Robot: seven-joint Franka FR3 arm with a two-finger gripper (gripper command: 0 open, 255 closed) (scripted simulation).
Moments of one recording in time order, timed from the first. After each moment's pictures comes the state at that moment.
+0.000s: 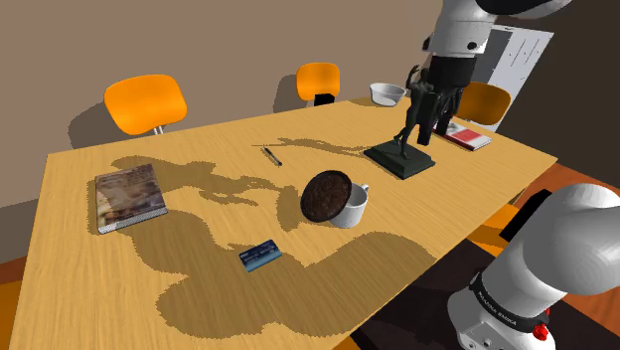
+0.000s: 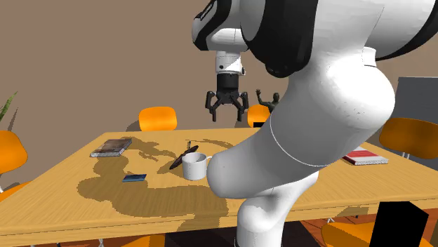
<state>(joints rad) -0.01 -0.78 0.01 -2.45 0.05 1.52 -0.06</state>
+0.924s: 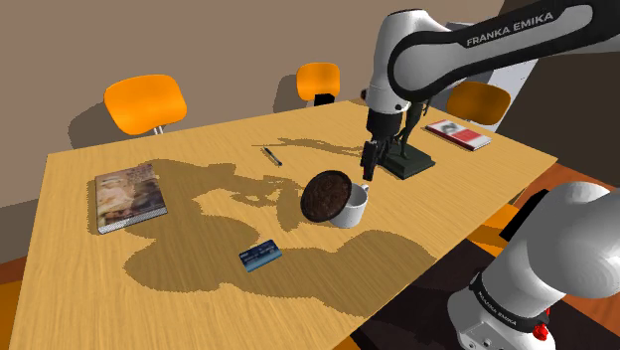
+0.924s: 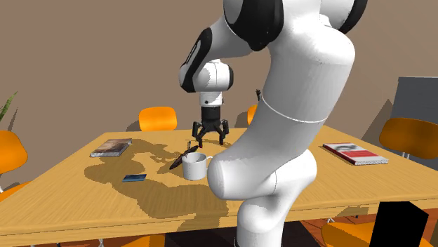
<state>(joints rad) 0.07 -0.47 0.07 -2.56 0.07 1.98 -0.18</state>
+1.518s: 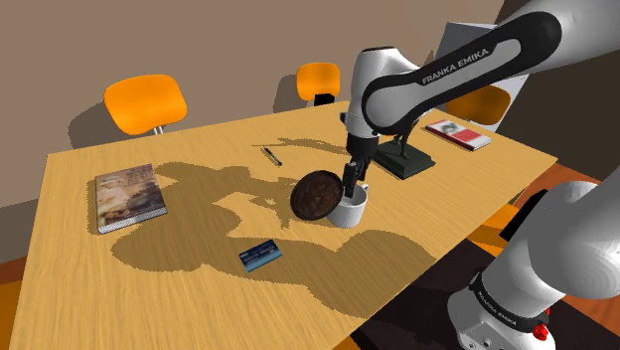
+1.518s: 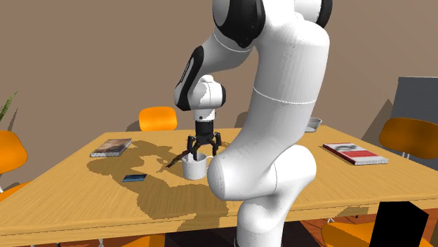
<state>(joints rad) 0.10 -0.28 0.09 -2.58 0.06 2.20 -0.21</state>
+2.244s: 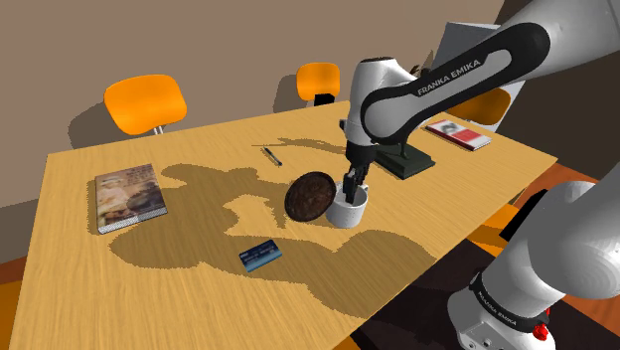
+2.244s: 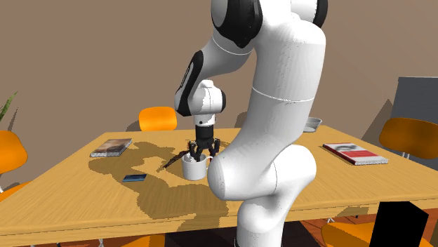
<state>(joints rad) 0.10 -0.26 0.10 -2.60 0.07 2.26 -0.21</state>
